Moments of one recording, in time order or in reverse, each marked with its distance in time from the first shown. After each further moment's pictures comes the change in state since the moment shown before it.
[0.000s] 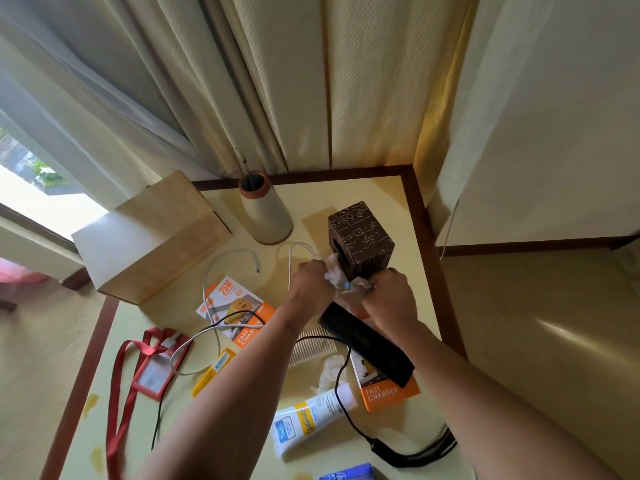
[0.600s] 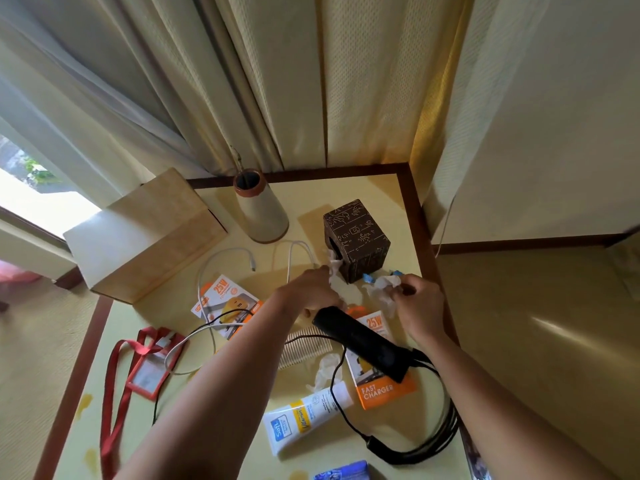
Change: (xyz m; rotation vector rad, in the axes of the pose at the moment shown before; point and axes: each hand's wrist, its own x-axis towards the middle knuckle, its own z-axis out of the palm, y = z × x) left_hand 0.010 0.007 -0.007 0.106 -0.494 -0.044; right_hand -0.011 0.047 -0.024 0.344 0.138 0.075
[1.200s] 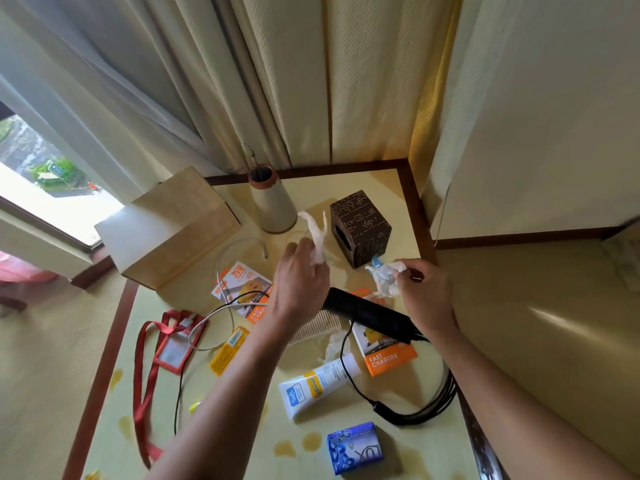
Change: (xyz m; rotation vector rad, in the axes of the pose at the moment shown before) left_hand -0.125 0.000 0.009 -0.237 0.842 0.339; right_hand -0.042 -0.025 -0.019 0.072 0.143 -0.159
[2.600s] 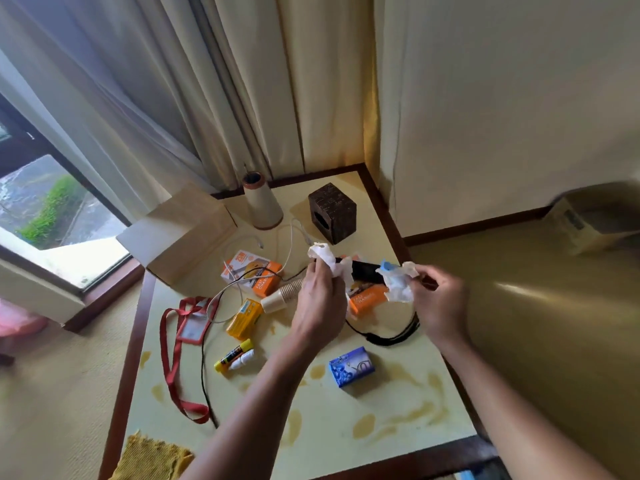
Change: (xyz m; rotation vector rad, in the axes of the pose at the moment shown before) left_hand -0.161 0.062 -0.040 -0.190 -0.182 0.034; right_hand -0.170 -0.046 -0.098 0.105 0.204 0.019
